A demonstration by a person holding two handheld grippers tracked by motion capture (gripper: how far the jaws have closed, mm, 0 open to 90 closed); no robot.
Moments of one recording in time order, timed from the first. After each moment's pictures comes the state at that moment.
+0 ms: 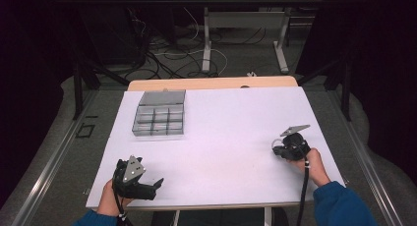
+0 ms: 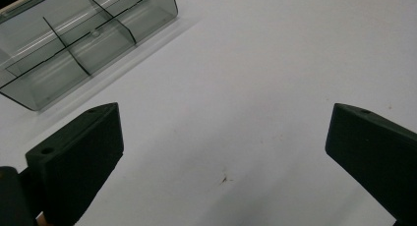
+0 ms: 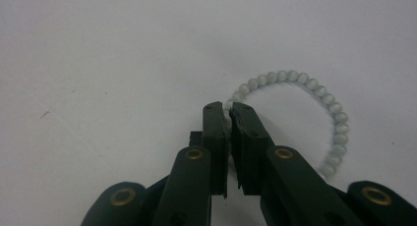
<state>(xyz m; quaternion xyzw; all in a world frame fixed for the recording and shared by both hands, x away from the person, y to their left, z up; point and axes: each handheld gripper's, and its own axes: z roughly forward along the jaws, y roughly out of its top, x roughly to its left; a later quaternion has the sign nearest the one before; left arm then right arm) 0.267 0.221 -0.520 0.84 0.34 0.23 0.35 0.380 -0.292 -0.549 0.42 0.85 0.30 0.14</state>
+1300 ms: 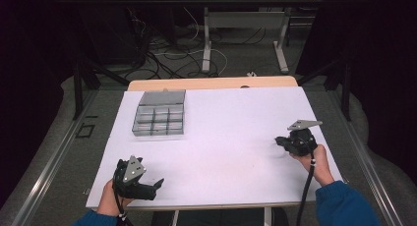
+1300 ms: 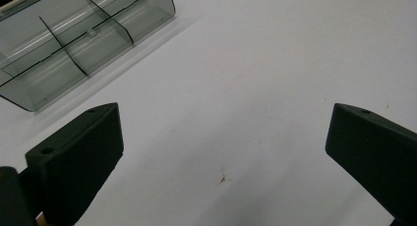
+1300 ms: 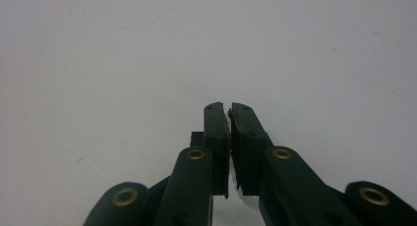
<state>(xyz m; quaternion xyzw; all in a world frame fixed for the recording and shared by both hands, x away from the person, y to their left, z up) 0.267 0.220 -0.520 0.84 0.34 0.22 0.35 0.370 -0.296 -0.511 0.42 0.81 0.37 0.19</state>
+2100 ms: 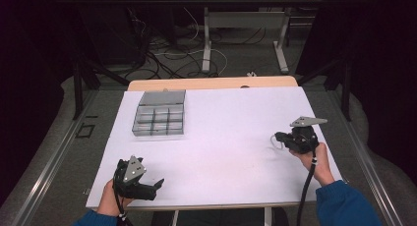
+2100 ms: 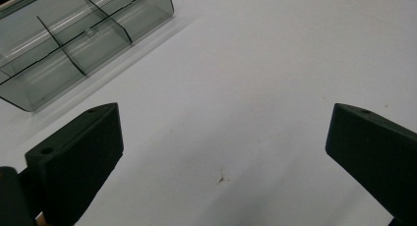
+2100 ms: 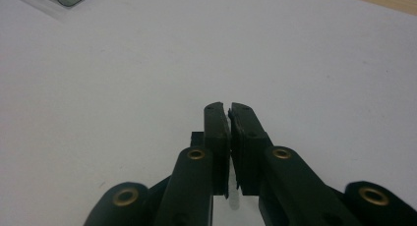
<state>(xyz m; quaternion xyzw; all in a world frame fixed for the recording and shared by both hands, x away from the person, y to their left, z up) 0.267 0.220 -0.520 0.84 0.34 0.23 0.36 0.365 -0.293 -0.492 0.42 0.79 0.40 0.20</state>
